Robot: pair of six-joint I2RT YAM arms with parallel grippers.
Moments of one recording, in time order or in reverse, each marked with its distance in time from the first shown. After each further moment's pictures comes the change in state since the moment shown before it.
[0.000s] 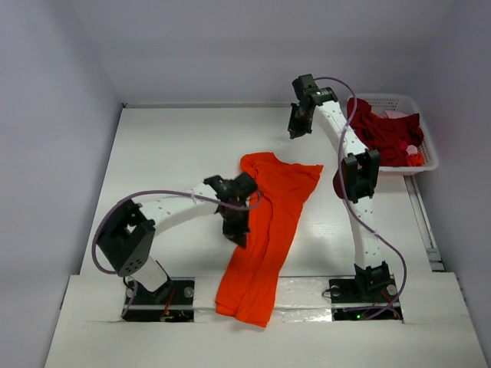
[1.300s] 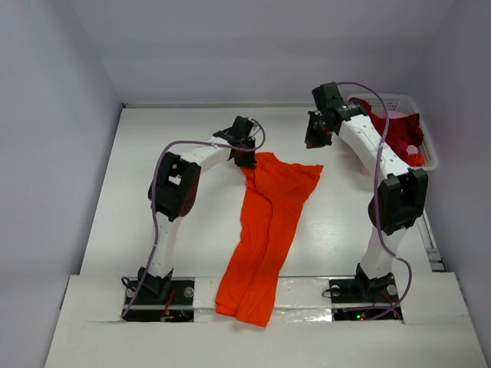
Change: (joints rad) left arm 0.361 0.616 0.657 0.452 -0.161 0.354; right arm 0.000 -0.599 -0.710 0.195 0.034 -0.026
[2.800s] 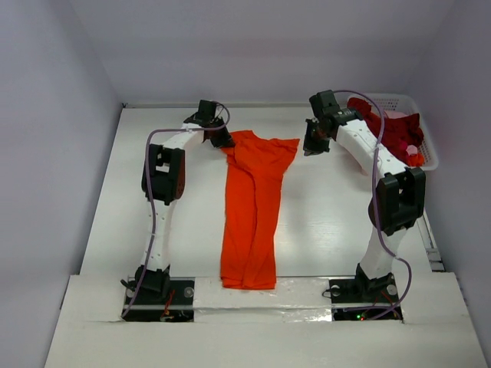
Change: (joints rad) left arm 0.271 0.219 0.249 0.042 0.178 -0.177; right arm 0.007 -0.007 -0.097 0.050 -0.020 0.000
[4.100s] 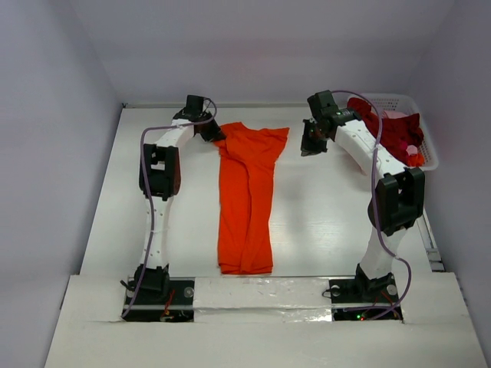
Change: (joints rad) left arm 0.093 0.113 0.193 -0.057 0.047 -0.060; right arm 0.012 0.000 0.000 0.005 -0.033 -0.005
